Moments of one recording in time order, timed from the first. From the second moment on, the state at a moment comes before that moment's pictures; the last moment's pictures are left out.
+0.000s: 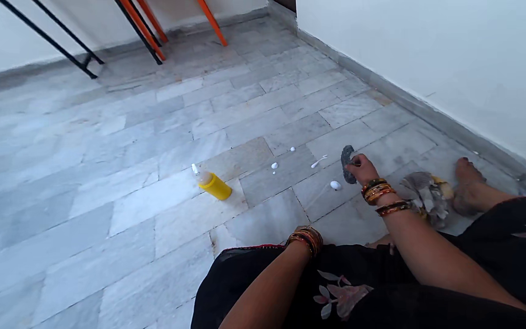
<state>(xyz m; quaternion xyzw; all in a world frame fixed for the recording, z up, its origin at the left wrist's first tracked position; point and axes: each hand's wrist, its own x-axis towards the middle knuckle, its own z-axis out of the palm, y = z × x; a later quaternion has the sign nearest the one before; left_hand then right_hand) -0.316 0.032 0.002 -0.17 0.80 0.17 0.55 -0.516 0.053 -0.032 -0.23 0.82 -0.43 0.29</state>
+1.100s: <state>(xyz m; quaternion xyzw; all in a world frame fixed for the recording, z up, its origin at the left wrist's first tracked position) -0.342 -0.007 -0.031 -0.01 0.86 0.33 0.38 -0.534 0.047 -0.150 -0.48 0.86 -0.01 0.15</state>
